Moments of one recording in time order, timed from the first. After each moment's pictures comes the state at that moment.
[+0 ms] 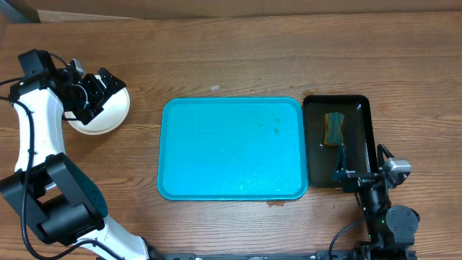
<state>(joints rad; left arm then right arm) 0.45 1.89 1.55 -0.90 0.50 -0.26 -0.02 0.01 0.02 -0.03 -0.11 0.19</state>
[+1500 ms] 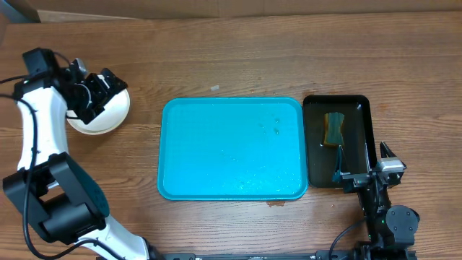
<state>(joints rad) 0.40 1.89 1.55 -0.90 0.43 -0.26 -0.02 0.01 0.02 -0.03 -0.11 0.02</state>
